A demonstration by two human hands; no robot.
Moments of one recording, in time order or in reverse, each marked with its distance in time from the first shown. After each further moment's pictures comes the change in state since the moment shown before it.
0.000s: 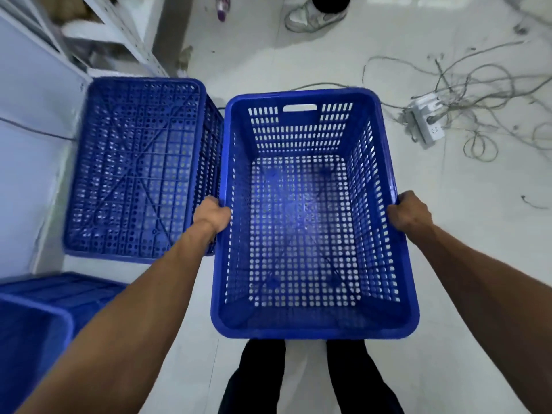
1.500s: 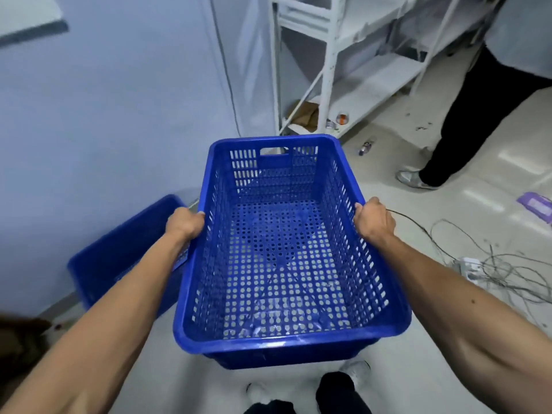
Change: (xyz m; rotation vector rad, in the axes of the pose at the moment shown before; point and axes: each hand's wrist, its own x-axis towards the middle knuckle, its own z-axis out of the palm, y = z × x) left_hand -0.469 -0.270 -0.249 -0.434 0.591 -0.267; right_hand -0.442 -0.148 -0.074 -0.245 0.268 -0.840
